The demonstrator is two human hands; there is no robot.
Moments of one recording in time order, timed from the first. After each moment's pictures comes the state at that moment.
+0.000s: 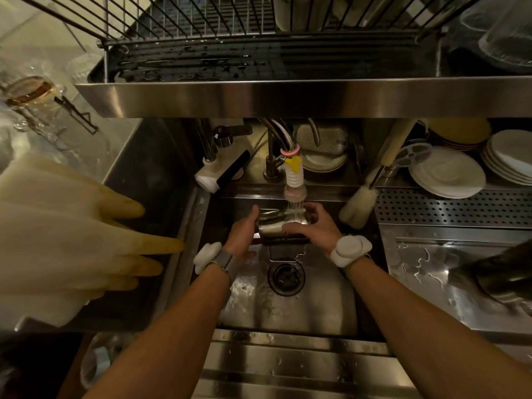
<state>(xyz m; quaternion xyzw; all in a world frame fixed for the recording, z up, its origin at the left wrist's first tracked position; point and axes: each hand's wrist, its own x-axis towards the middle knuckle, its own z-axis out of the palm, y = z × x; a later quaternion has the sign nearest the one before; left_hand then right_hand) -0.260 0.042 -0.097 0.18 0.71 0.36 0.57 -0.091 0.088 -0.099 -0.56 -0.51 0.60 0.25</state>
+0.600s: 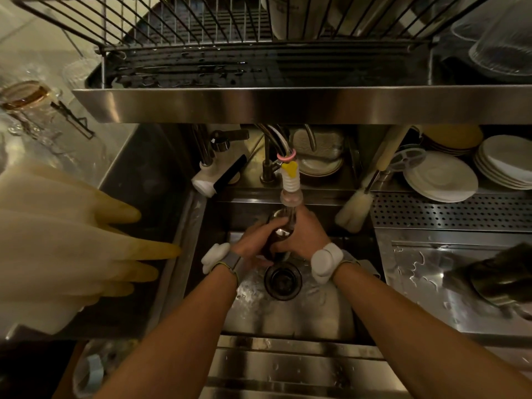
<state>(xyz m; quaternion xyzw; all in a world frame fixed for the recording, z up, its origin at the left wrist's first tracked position) -0.240 0.046 -0.085 0.25 0.67 0.29 0.63 -0.109 0.086 -0.096 -0.53 -0.72 0.43 0.15</state>
